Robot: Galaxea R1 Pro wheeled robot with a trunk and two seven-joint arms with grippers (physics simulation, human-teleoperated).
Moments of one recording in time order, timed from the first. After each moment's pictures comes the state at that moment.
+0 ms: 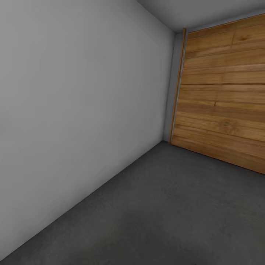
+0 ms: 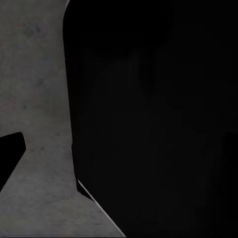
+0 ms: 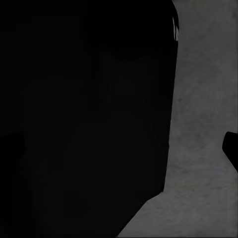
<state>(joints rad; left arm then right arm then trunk) 0.00 0.00 0.00 0.00 0.00 0.00 0.00 0.00 0.00 0.00 0.00 0.00 0.00 0.00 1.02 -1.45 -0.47</state>
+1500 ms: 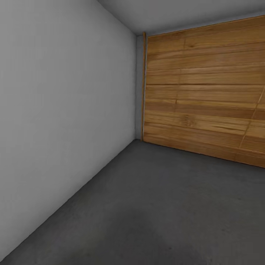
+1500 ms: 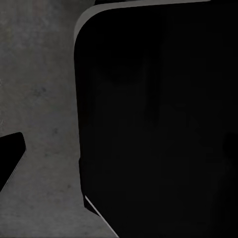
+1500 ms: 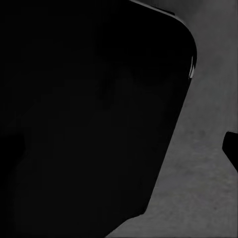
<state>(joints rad) 0.00 0.01 0.00 -0.03 0.00 -0.01 0.00 0.00 0.01 0.42 0.00 -0.17 -0.05 0.00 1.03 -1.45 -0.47</state>
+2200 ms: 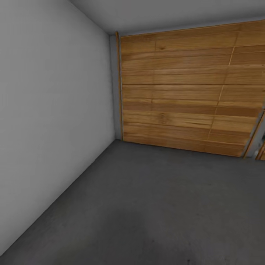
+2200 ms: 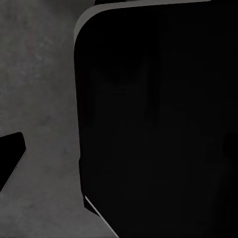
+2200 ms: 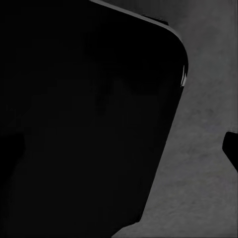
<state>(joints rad) 0.00 0.01 0.00 -0.03 0.00 -0.01 0.00 0.00 0.01 0.42 0.01 -0.18 -0.09 0.00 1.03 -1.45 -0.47</state>
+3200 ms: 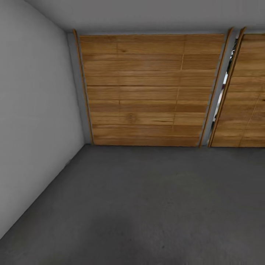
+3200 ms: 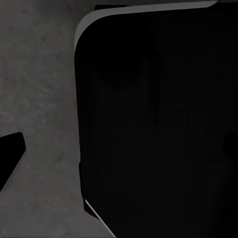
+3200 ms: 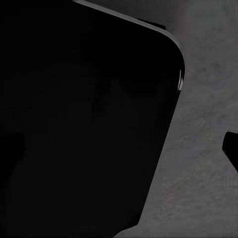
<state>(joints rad) 0.00 0.01 0.00 -0.03 0.00 -0.01 0.00 0.00 0.00 0.42 0.01 -0.18 -0.09 0.00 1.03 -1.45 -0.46</state>
